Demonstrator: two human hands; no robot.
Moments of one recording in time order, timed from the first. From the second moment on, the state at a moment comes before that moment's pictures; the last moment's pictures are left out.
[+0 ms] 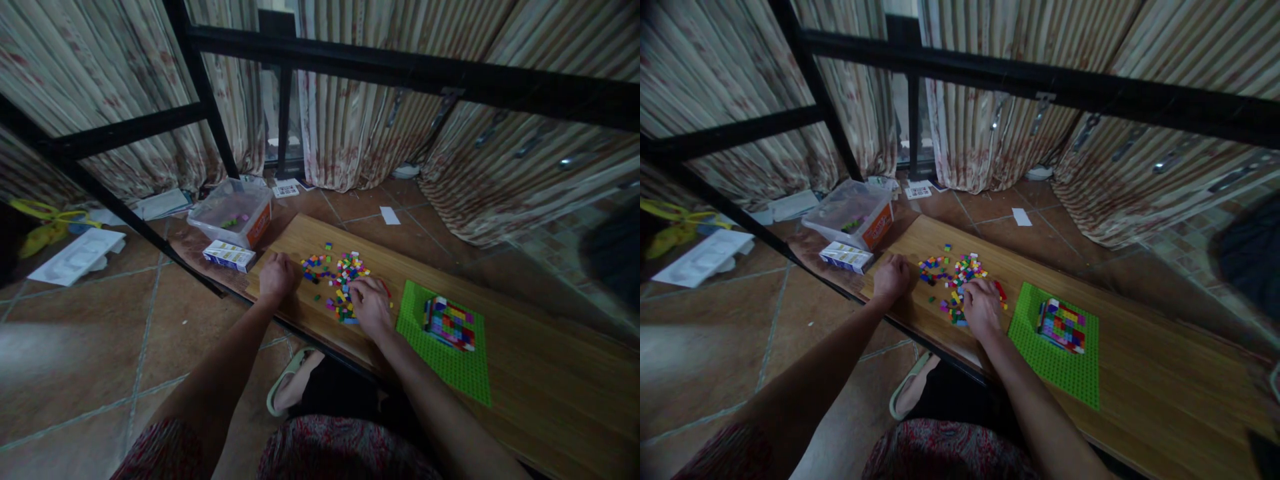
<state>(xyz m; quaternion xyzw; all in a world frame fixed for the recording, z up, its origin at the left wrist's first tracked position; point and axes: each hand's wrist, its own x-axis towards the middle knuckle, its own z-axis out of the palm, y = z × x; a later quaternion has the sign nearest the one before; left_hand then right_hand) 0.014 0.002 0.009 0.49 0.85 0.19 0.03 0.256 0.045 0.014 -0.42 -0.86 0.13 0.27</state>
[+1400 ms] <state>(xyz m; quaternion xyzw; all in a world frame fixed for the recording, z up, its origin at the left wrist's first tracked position) 0.004 0.005 0.012 0.50 0.85 0.15 -0.03 0.375 0.006 0.031 -0.57 -0.57 0.31 0.50</state>
